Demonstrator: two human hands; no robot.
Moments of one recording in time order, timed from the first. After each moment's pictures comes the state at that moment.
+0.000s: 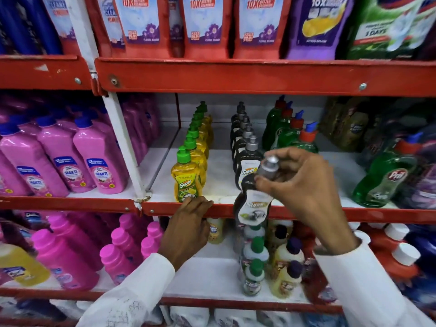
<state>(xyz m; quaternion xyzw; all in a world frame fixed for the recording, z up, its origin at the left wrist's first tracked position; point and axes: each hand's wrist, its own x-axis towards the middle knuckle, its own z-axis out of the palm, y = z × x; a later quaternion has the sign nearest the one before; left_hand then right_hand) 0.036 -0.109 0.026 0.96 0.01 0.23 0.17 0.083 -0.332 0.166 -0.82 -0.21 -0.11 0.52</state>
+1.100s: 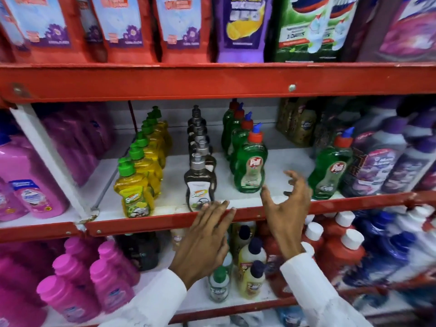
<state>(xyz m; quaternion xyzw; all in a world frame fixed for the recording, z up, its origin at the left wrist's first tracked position) 0.079 -0.218 0.012 0.96 -0.17 0.23 0.07 0.154 -0.396 0.055 -0.79 -0.03 -0.36 0.50</state>
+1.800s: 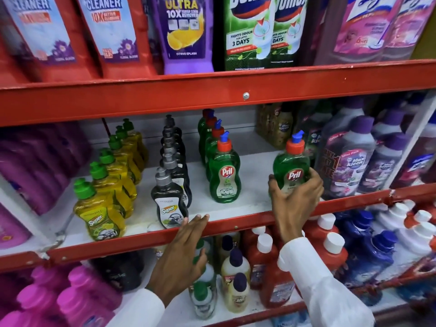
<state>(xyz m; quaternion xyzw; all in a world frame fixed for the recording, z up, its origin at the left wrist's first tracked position) 0.098 -0.230 0.004 0.96 -0.11 0.16 0.22 0.218 -0.458 0.057 -0.77 0.12 -0.41 0.48</state>
